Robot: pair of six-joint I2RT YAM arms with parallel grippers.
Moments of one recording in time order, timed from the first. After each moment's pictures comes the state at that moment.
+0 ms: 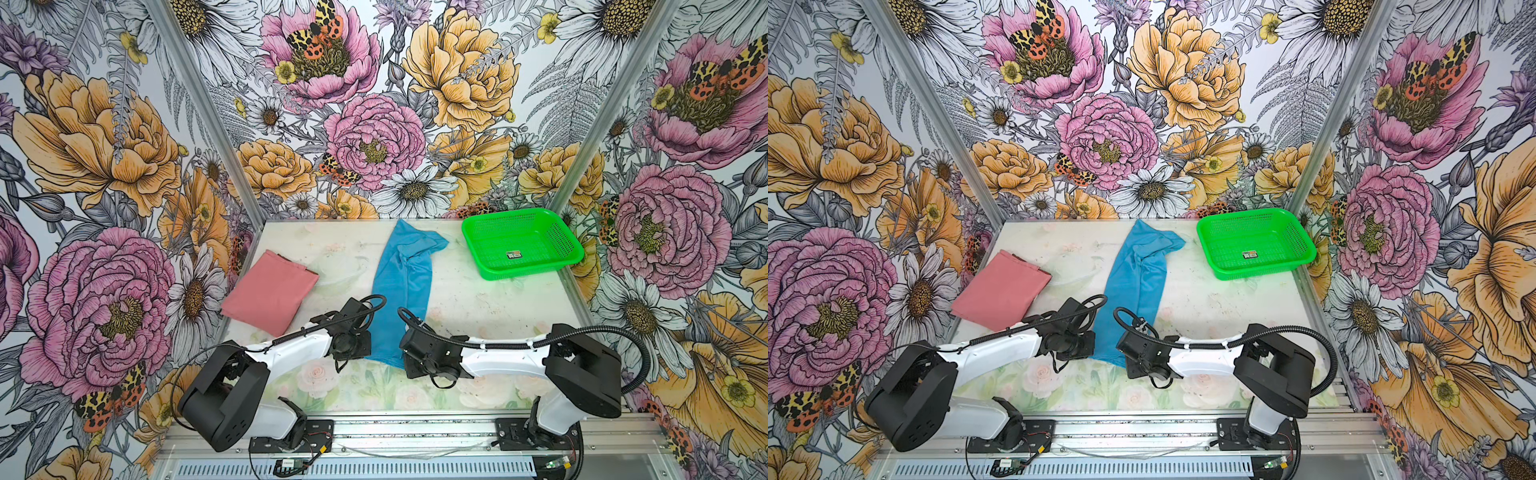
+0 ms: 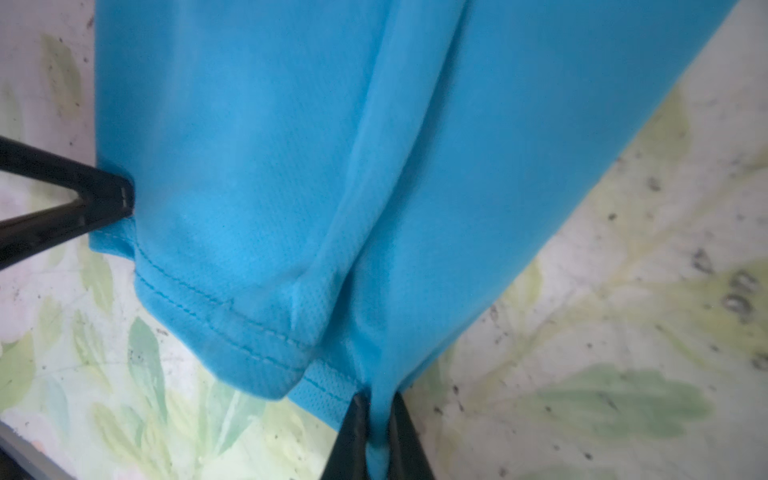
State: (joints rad) left arm -0.64 1.36 0.63 -0.50 0.07 -0.69; right arm 1.10 1.61 0.78 -0.28 0.07 0.84
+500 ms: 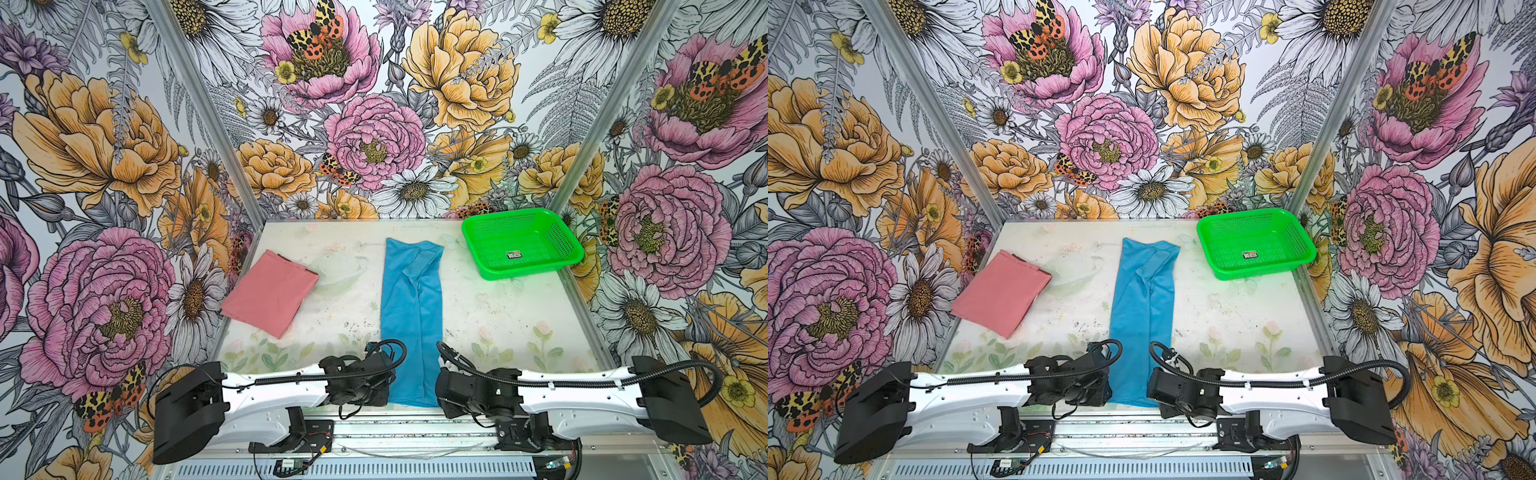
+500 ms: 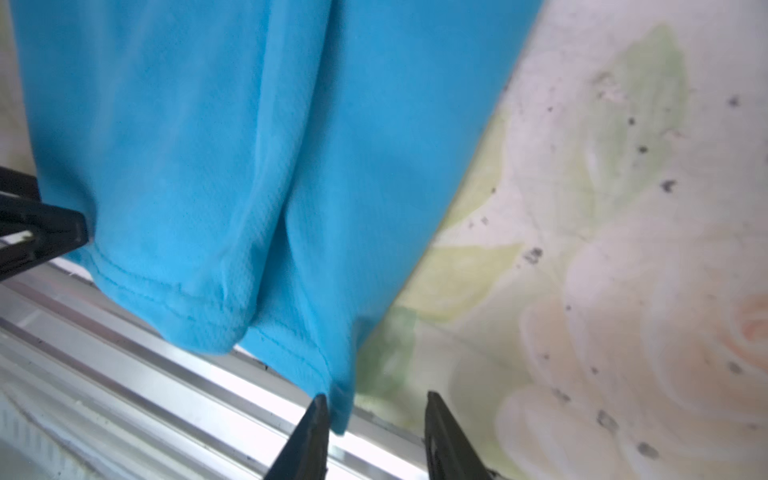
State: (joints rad) left arm -1.18 1.13 0.48 -0.48 -0.01 -1.10; right arm 1.35 1.13 0.54 -0.63 0.12 1.10
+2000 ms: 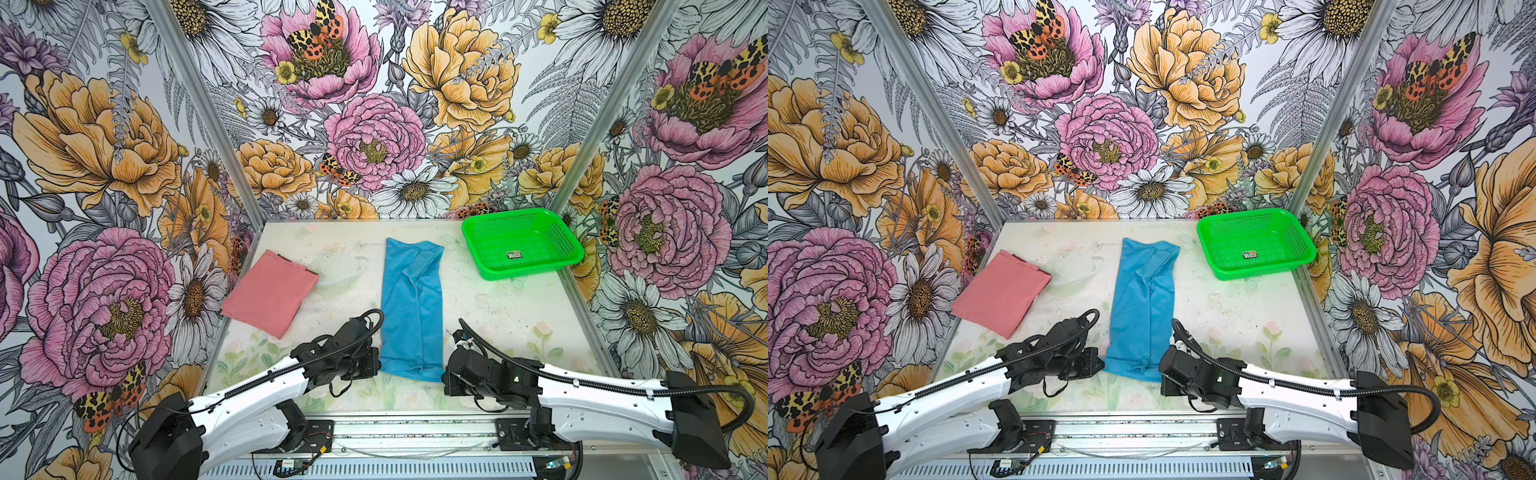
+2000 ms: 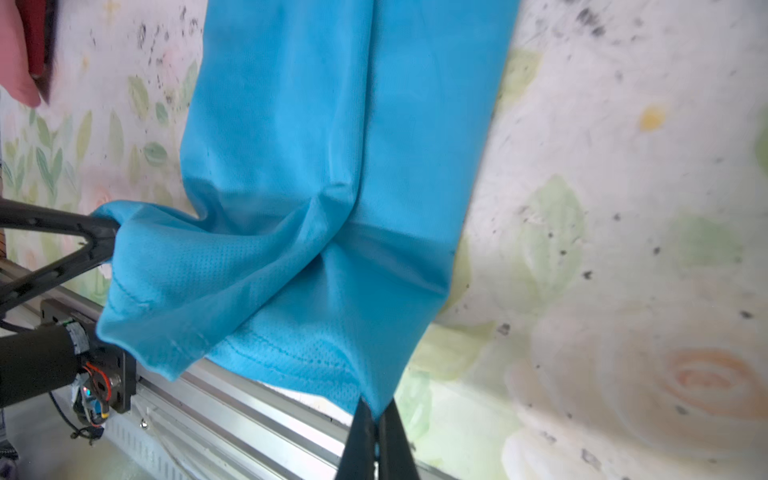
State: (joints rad) left arm -0.82 1.04 0.56 -0.47 0.18 -0.86; right arm 1.11 1.01 0.54 -0.54 0.09 1.06
